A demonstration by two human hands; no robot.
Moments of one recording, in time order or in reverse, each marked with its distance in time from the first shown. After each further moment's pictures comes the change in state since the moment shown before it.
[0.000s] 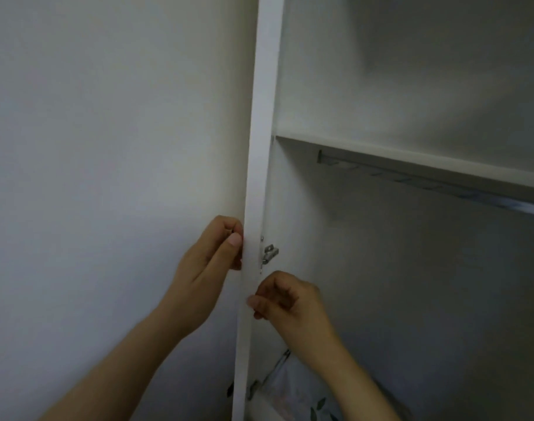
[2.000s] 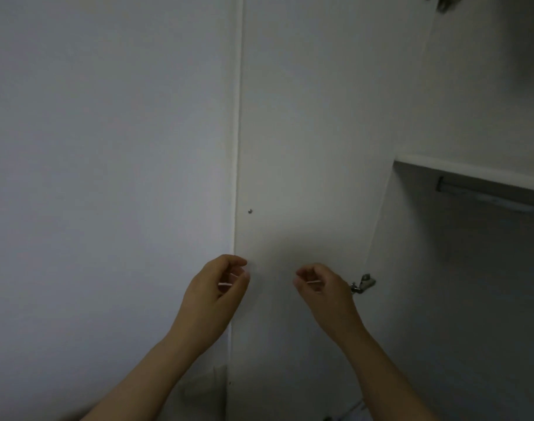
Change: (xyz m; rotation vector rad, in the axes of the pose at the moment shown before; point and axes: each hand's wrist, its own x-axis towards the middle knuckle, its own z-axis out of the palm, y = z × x) left_hand -0.063 -0.033 -0.110 0.501 0.414 -0.278; right_hand 0.091 0.021 0.097 -0.015 -0.066 -0.112
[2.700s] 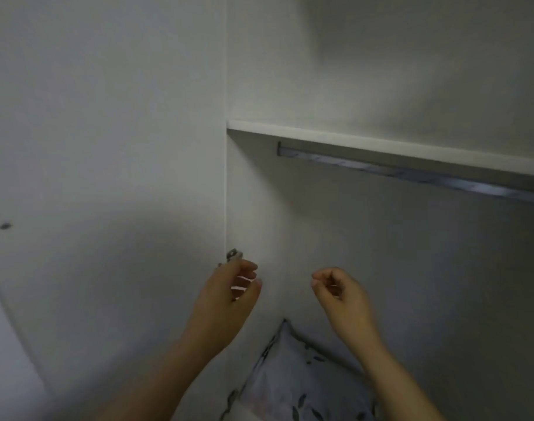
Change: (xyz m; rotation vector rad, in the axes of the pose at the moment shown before) left_hand 0.002 0.071 0.226 -0.312 -0.491 0.105; right_hand -0.088 0.086 -0.198 -0.162 0.538 0.266
